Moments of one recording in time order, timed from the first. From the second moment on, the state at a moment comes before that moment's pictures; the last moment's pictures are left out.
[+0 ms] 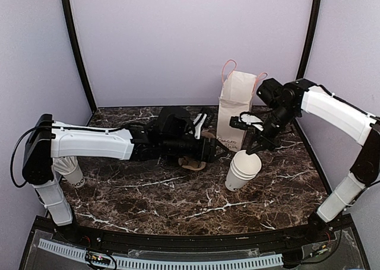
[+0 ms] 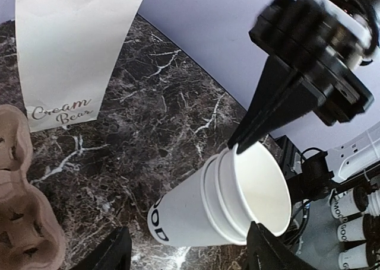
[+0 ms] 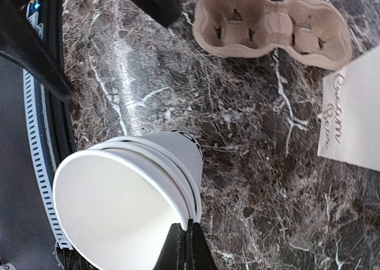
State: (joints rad) left arm -1.02 1.76 1.29 0.02 0.18 -0.49; right arm 0.50 1.55 1.47 -1.25 -0.45 -0.72
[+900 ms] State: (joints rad) left arm -0.97 1.85 1.31 0.13 0.41 -0.72; right arm 0.62 1.57 1.58 -1.24 -0.37 -0.82
